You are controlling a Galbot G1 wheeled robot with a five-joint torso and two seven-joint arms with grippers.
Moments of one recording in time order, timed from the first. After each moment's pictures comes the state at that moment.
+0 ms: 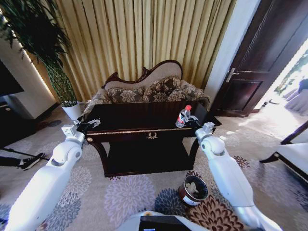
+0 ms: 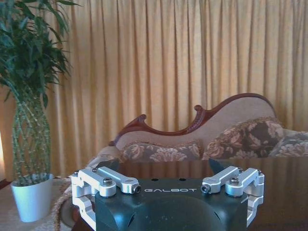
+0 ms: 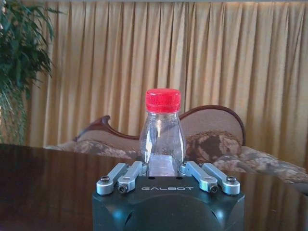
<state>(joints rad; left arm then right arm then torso) 1.05 -0.83 -0.51 -1.92 -0.76 0.33 -0.27 -0.87 1.04 0.45 1.64 0.47 -0.21 -0.14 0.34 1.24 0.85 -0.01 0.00</state>
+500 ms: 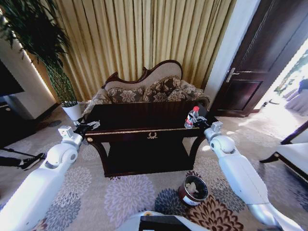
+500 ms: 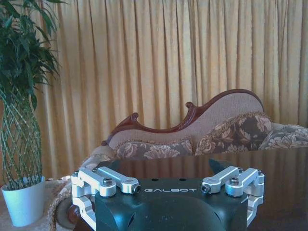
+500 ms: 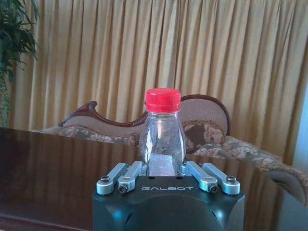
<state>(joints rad) 1.11 -0.77 -0.56 -1.93 -0.78 0.30 -0.20 -0.86 0.94 0.44 1.56 0.51 -0.20 -0.14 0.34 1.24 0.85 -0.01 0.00</state>
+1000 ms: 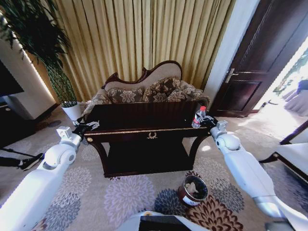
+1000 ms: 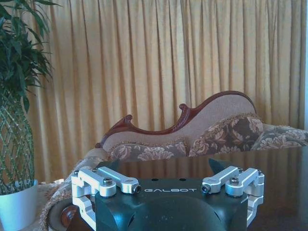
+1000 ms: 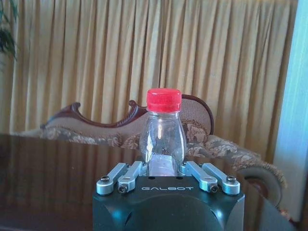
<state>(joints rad) 1.13 -0.76 -0.56 -1.95 -0.78 0.30 -0.19 -0.82 0.83 0.40 1.43 0.65 -0.10 -0.14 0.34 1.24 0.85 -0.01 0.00</state>
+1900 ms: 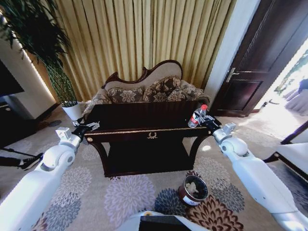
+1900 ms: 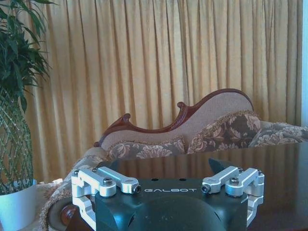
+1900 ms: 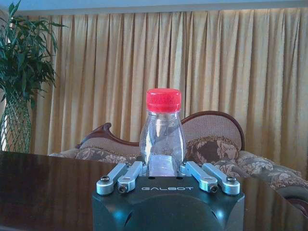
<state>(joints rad) 1.15 -0.74 -0.57 -1.96 -0.79 0.29 -0.18 -0.97 0.78 0.45 1.66 0.75 -0.07 -0.14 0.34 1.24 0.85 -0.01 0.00</state>
